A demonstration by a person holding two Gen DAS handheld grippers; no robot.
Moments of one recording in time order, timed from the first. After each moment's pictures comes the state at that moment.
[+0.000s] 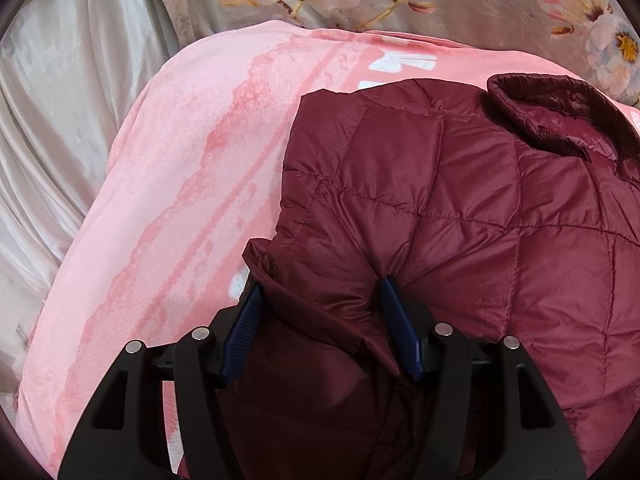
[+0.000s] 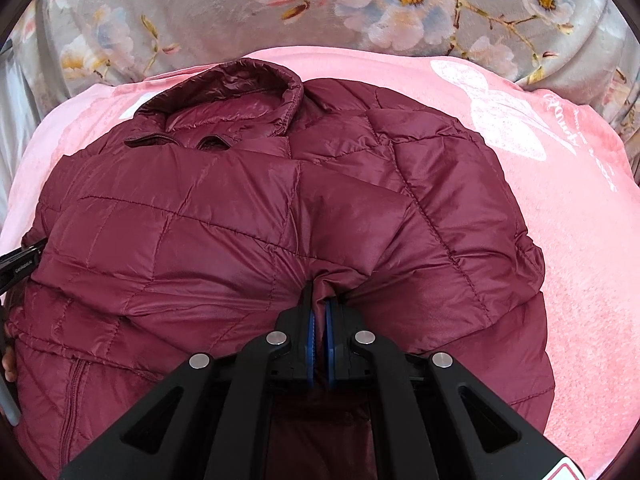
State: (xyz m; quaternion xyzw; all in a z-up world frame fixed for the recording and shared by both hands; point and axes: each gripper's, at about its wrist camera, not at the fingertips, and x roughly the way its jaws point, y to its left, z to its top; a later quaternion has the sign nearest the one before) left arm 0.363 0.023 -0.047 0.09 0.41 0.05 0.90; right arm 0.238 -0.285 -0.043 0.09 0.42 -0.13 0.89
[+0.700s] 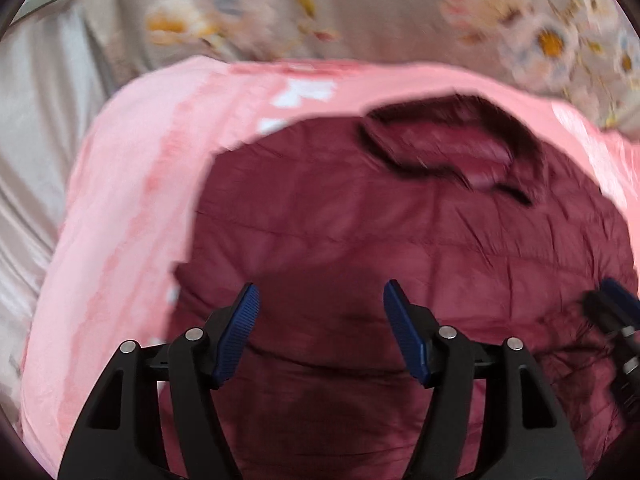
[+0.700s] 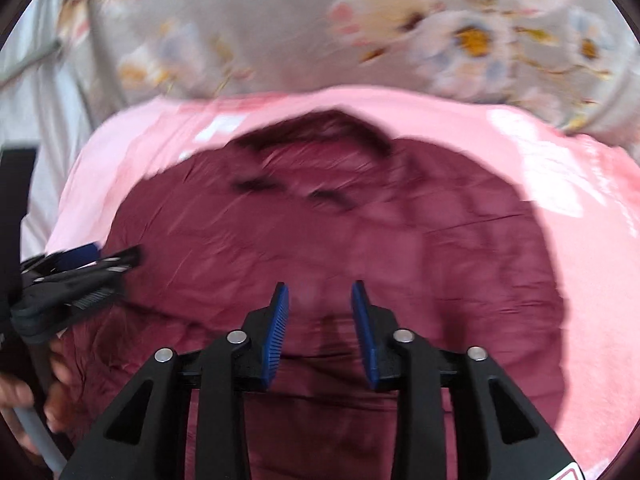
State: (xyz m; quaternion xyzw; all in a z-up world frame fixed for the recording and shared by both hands) left arm 0.332 -0.040 -0.004 0.10 0.43 -0.07 0.89; right arm 0.259 -0.207 0.000 0.08 0.42 -0.05 0.90
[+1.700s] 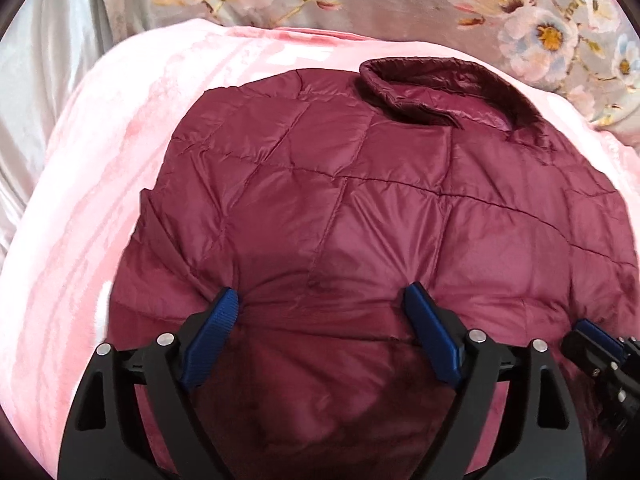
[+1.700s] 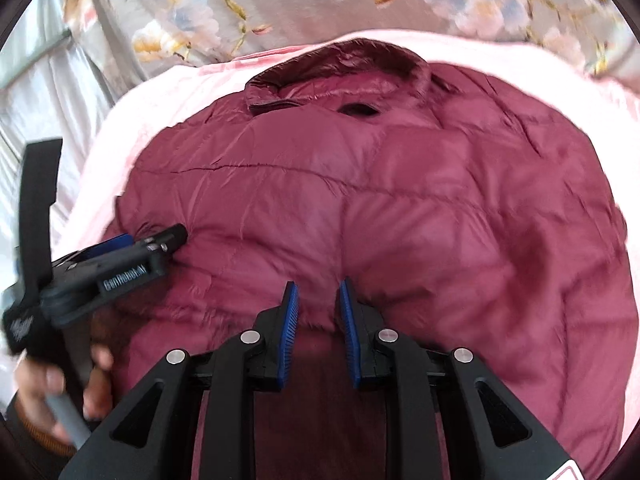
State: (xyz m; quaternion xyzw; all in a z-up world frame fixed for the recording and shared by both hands) left arm 0.314 -0.016 -0.043 0.05 0.44 -0.09 0.89; right arm 0.206 -0.233 -0.031 0.17 0.45 0.01 0.88
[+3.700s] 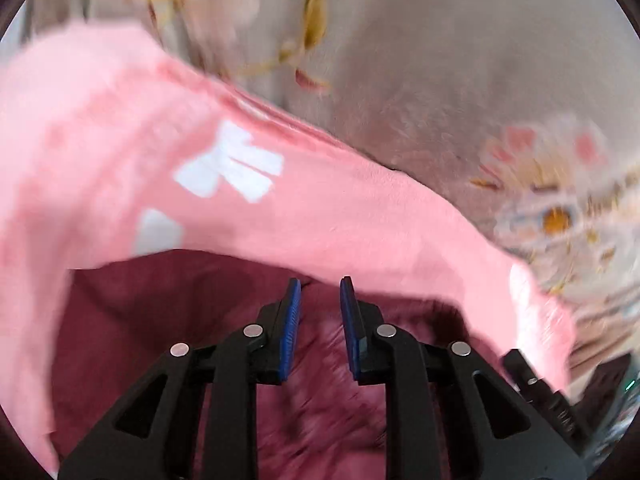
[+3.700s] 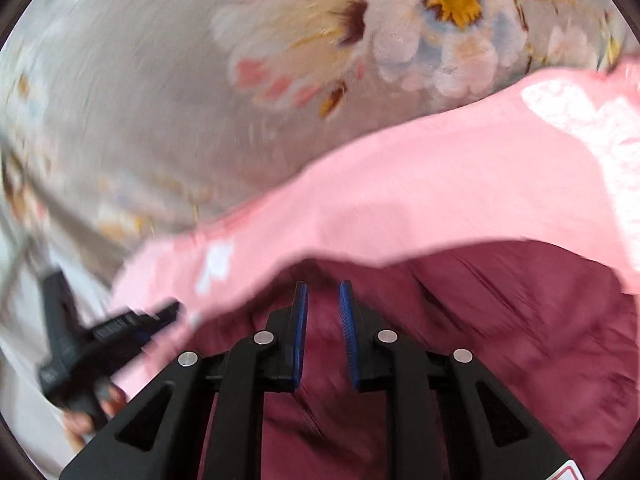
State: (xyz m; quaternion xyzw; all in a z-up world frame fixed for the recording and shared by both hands) left arm 0.552 -0.062 0.023 -0.19 0.47 -0.17 0.85; right arm 0.434 -0.356 0.015 0.37 0.31 -0.02 0.88
